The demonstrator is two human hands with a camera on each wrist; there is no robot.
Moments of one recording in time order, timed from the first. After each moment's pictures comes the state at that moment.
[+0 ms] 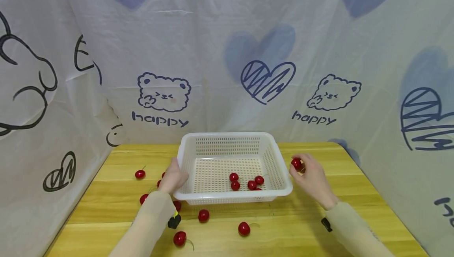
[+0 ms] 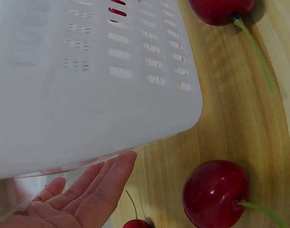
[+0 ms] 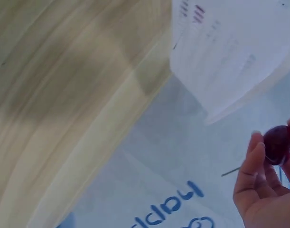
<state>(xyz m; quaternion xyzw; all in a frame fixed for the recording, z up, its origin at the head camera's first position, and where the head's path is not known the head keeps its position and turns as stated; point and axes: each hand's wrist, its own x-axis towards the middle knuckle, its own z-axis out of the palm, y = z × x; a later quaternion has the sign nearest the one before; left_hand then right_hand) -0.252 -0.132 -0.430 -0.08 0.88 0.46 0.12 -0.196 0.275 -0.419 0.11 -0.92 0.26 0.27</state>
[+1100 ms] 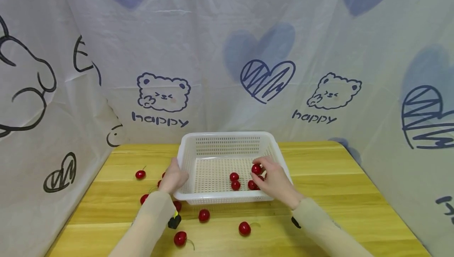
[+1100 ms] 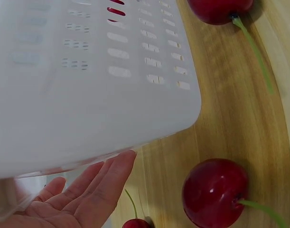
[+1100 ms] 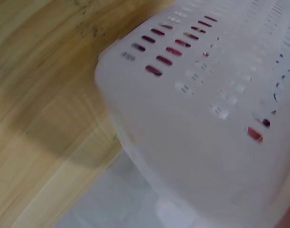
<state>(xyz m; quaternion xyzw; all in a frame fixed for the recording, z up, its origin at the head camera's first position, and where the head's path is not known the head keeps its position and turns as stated) -0.252 -0.132 -0.428 -0.07 0.88 0.46 0.12 -0.209 0.186 -0.428 0.23 -0.91 0.27 0.23</state>
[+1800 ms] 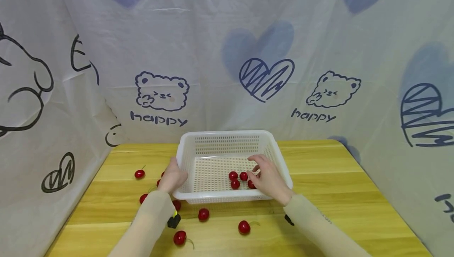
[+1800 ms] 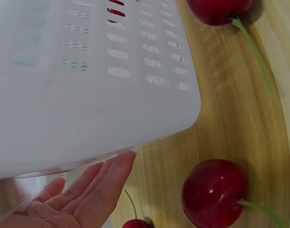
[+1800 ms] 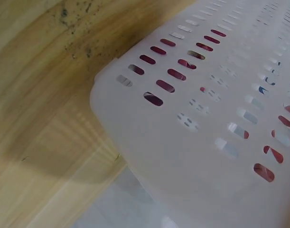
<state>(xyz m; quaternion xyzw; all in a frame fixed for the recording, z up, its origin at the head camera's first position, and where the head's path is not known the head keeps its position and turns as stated) -0.251 -0.132 -0.430 -0.06 0.88 0.45 0.10 -0.217 0.172 -0.435 0.18 -0.91 0.32 0.17</state>
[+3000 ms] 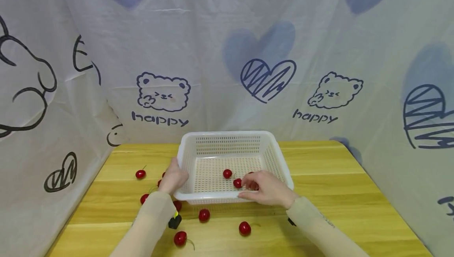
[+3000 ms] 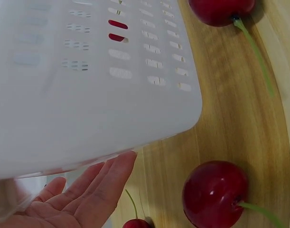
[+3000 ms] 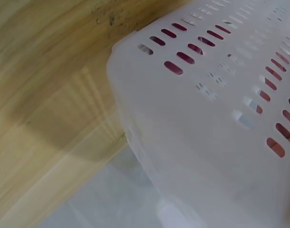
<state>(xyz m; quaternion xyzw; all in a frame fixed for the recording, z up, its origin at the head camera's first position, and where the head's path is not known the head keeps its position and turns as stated) -0.251 -0.132 -0.430 -0.07 0.88 0.46 0.11 -0.208 0.178 -0.429 0.33 -0.91 0.24 0.01</state>
